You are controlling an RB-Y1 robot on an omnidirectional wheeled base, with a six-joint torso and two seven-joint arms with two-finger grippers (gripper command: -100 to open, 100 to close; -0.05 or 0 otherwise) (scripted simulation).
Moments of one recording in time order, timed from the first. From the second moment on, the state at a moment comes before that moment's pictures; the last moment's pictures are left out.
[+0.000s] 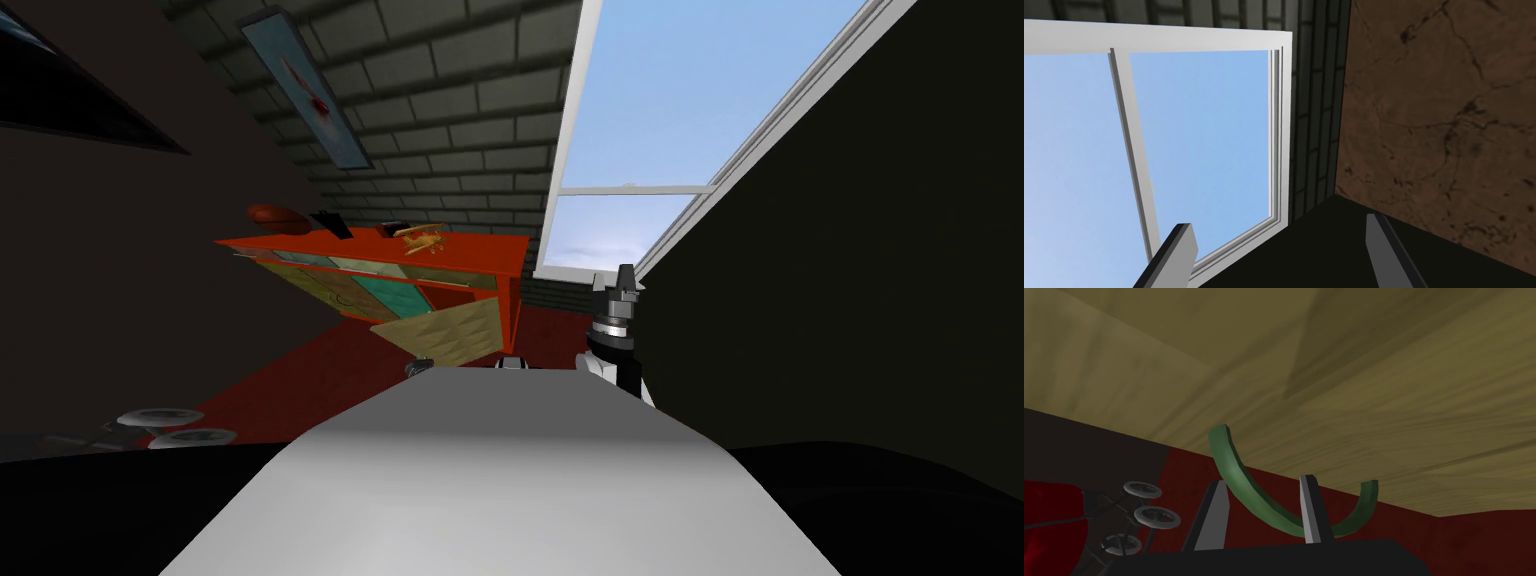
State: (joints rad) left arm 0.04 0.15 0.54 -0.64 0.50 -0.49 0.50; right arm 0.49 -0.05 0.03 -2.36 -0.07 -0.52 0.15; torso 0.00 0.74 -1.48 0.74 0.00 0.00
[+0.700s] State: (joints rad) left arm -0.02 0.13 0.51 -0.58 0.55 -0.52 0.45; right arm 0.49 -0.05 0.03 -2.36 -0.07 -0.52 0.15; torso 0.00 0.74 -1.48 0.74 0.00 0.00
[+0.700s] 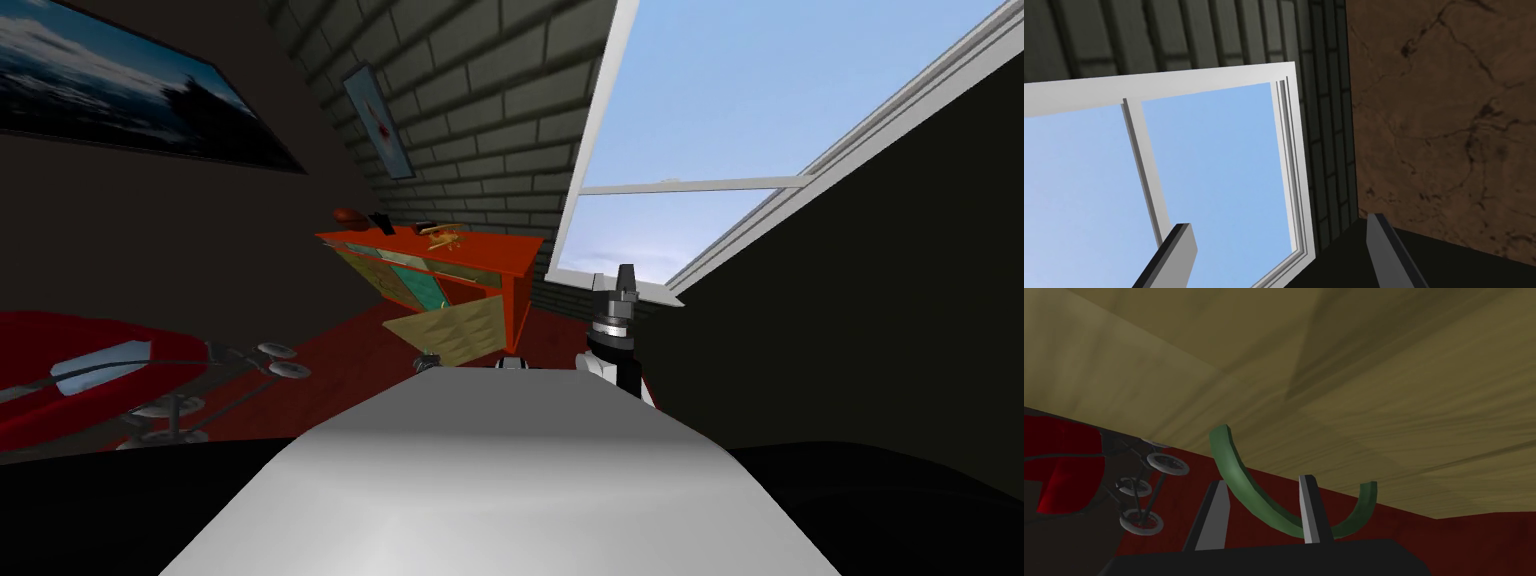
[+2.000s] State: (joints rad) left arm -0.23 0.12 0.38 -0.37 0.64 -0.63 0.35; right arm 0.49 -0.05 0.03 -2.36 -0.07 -0.52 0.15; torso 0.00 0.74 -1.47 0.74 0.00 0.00
